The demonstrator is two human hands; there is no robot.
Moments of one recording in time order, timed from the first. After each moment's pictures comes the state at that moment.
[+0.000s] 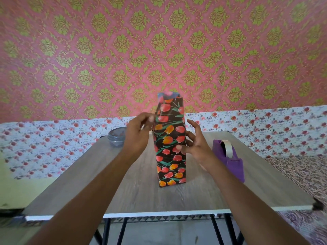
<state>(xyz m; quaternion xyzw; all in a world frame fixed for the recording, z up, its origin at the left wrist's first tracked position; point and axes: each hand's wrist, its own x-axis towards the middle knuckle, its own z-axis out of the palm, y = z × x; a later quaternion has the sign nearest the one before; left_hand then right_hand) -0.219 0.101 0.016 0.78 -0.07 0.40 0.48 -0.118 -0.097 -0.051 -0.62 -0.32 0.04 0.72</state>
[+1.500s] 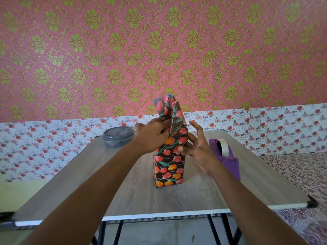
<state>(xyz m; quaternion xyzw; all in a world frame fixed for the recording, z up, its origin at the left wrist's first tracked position) -0.197 0.072 0.031 0.96 -0.09 0.20 0.18 -0.118 -0.110 -0.058 -0.58 -0.30 0.06 0.76</state>
